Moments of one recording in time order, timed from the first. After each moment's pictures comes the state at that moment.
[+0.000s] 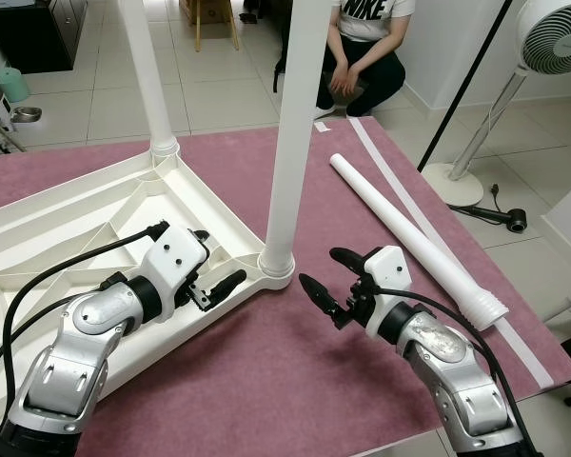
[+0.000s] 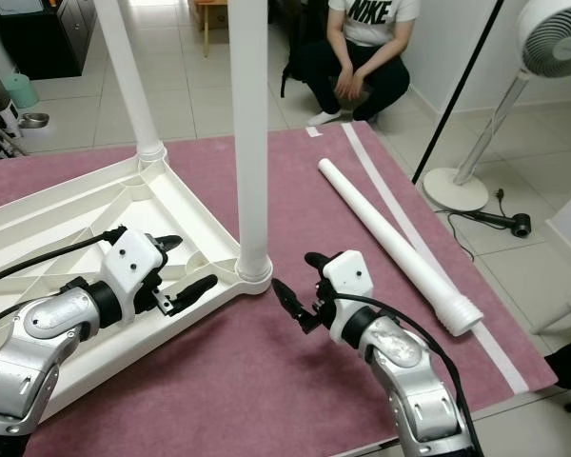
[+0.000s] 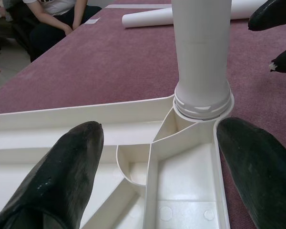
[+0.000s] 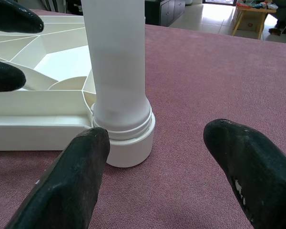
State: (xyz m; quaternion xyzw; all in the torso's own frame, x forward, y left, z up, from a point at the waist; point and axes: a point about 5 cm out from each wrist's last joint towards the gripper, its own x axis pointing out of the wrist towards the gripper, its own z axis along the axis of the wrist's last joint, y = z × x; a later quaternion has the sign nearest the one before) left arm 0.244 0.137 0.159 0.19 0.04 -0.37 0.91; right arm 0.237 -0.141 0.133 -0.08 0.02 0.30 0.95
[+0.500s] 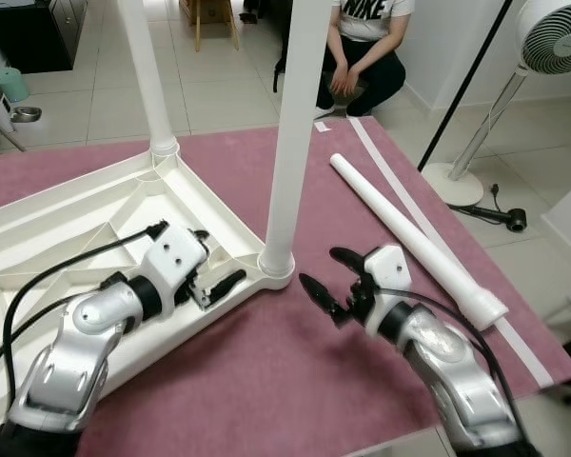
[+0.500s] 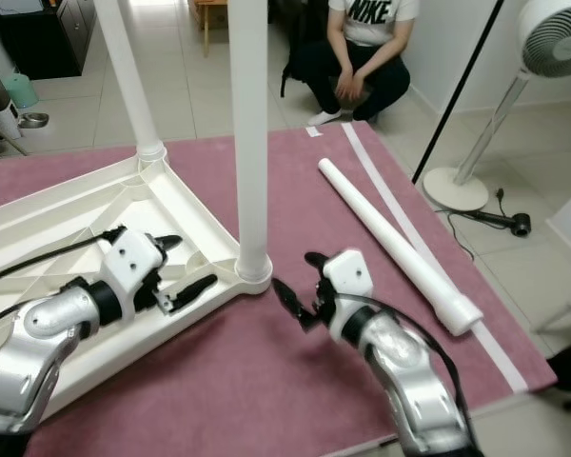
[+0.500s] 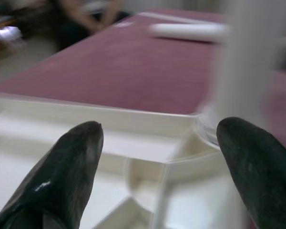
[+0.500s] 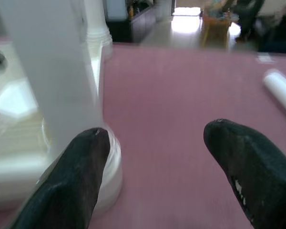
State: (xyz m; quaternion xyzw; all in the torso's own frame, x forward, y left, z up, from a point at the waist) left arm 0.261 0.127 0.145 0.10 0.04 -0.28 0.96; right arm 0.276 -0.130 0.143 -0.02 -0.03 0.22 0.98
